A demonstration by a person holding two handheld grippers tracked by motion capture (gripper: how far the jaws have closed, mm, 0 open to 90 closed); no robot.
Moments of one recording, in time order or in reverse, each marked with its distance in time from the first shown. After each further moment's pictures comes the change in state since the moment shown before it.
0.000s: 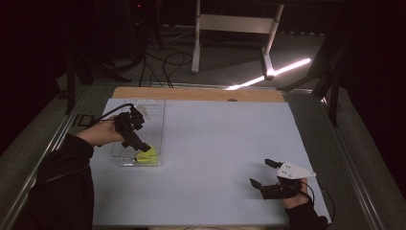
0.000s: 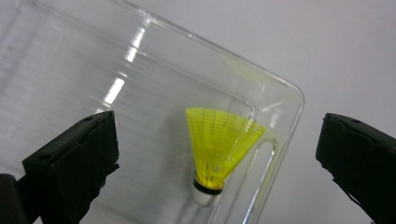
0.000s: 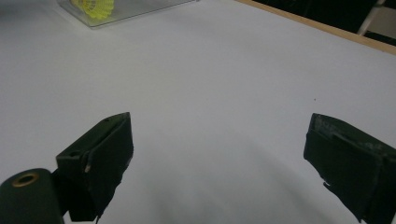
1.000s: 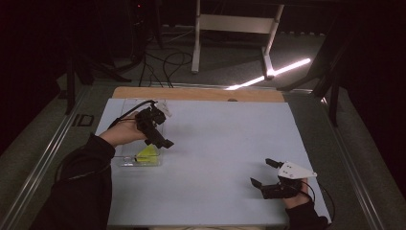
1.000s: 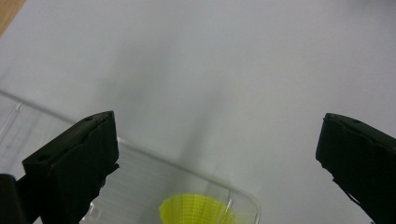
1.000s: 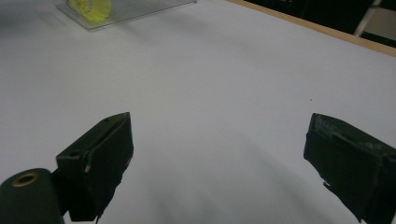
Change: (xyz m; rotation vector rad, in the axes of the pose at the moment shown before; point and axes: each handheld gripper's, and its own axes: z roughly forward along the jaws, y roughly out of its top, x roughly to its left) left arm -0.032 0.054 0.007 -0.129 0.024 0.068; right arm -0.001 0.000 -0.001 -0.008 -0.008 0.007
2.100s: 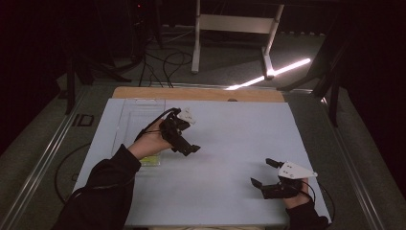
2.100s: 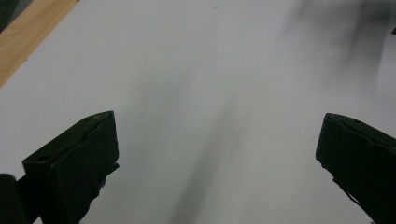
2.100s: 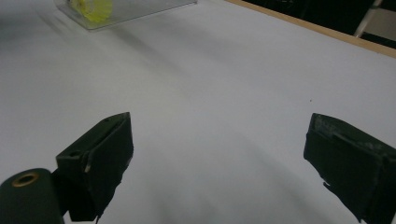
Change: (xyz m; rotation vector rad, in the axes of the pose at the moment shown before) left arm -0.046 0.038 0.034 -0.171 0.050 0.014; right arm 0.000 0.001 -0.001 -0.002 0.002 -0.003
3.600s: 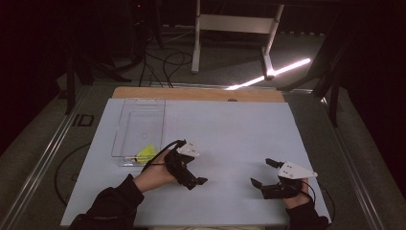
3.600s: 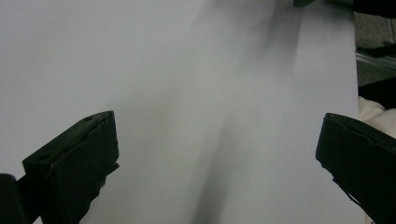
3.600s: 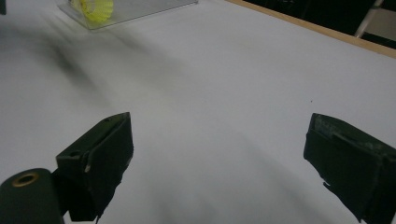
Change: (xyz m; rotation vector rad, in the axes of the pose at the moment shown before) left arm -0.069 -0.045 0.026 -0.101 -0.145 0.020; right arm 0.001 0.001 -0.001 0.002 0.002 0.003
